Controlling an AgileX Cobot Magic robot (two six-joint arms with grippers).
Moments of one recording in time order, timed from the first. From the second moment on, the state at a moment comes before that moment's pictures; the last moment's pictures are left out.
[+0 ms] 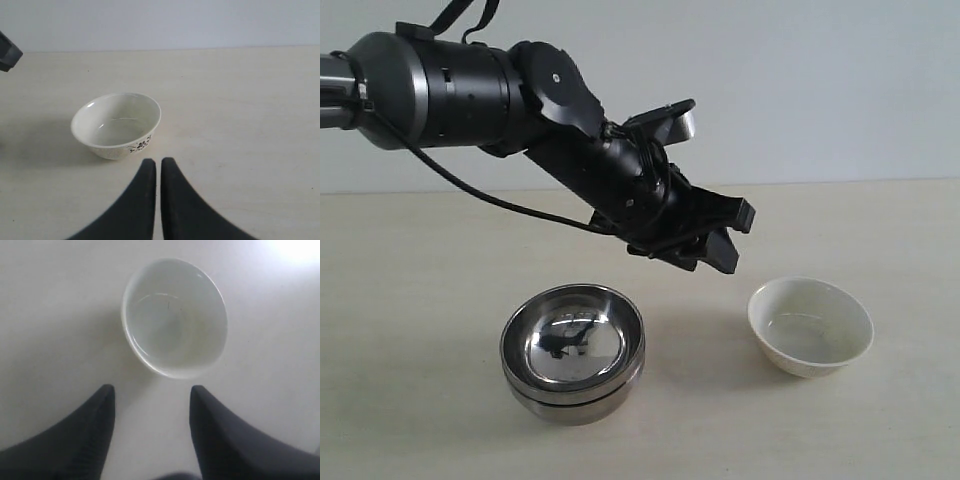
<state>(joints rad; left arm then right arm) -0.66 2.00 -1.57 -0.61 0.73 0.27 0.17 0.00 0.00 0.00 0.34 0.07</state>
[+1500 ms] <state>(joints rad) -0.73 2.40 -1.90 -0.47 0.72 0.11 0.17 0.00 0.00 0.00 0.34 0.07</state>
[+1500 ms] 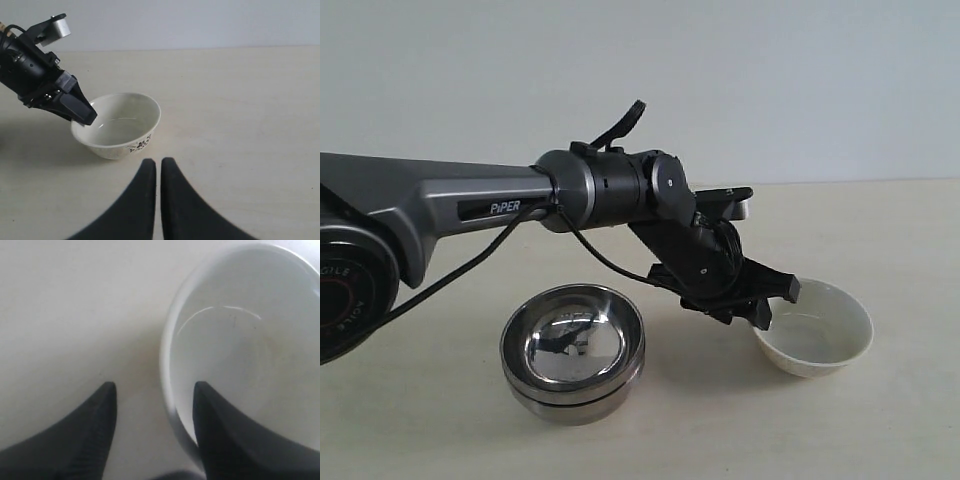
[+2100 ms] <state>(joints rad) -0.73 2.41 -1.90 -0.53 0.70 0.15 0.17 0.00 0.00 0.00 0.34 0.07</state>
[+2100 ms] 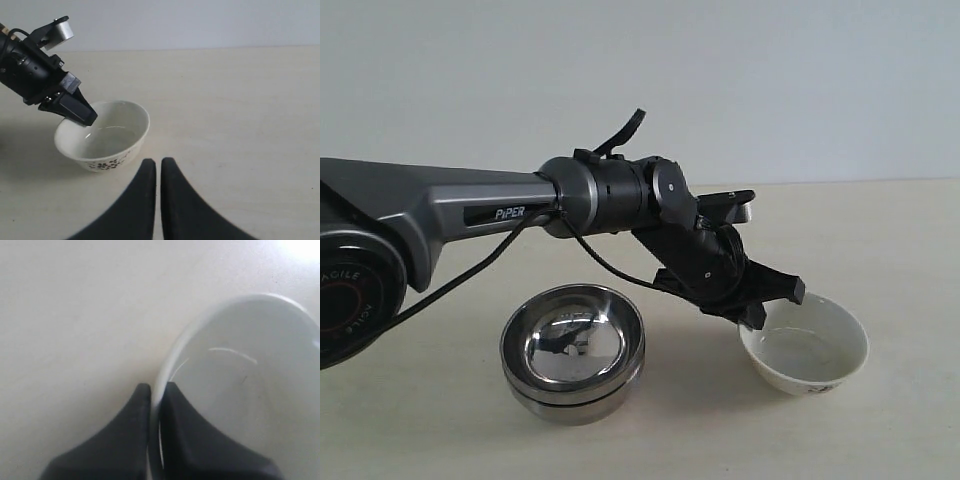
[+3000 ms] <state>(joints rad) -0.67 2.04 -1.82 -0.53 0.89 0.21 0.17 0.00 0.00 0.00 0.34 0.07</state>
